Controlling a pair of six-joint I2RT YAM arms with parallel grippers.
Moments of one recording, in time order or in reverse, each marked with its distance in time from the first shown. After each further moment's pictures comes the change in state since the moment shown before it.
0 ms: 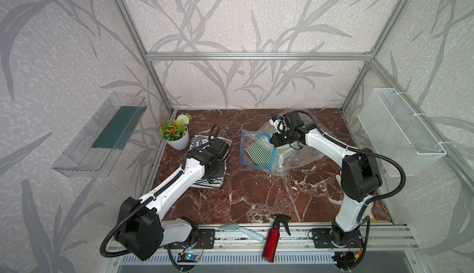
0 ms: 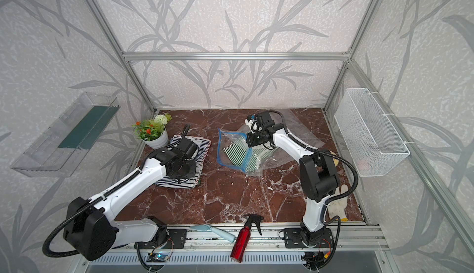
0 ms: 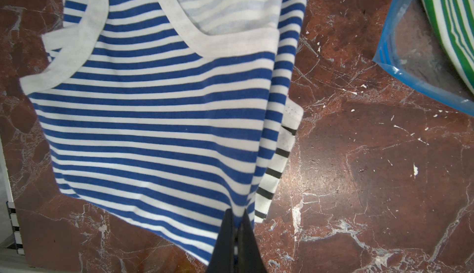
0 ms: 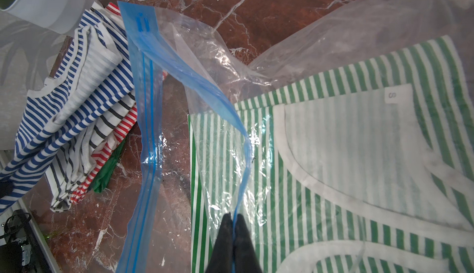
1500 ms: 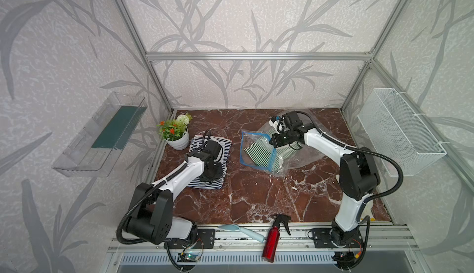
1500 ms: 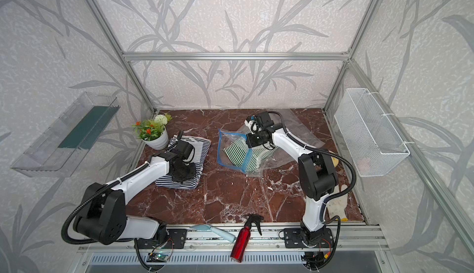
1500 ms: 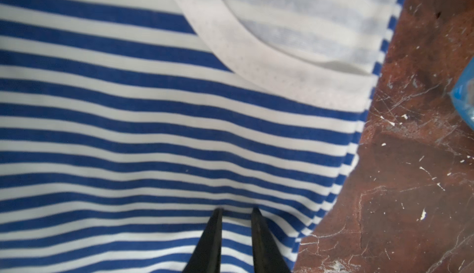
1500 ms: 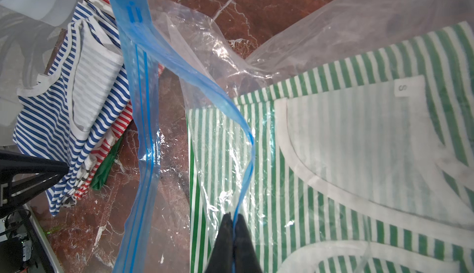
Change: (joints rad) left arm 0.168 0.090 -0.140 0.209 0.156 -0.045; right arm 0.000 0.022 0.011 -0.019 -0.008 -0.006
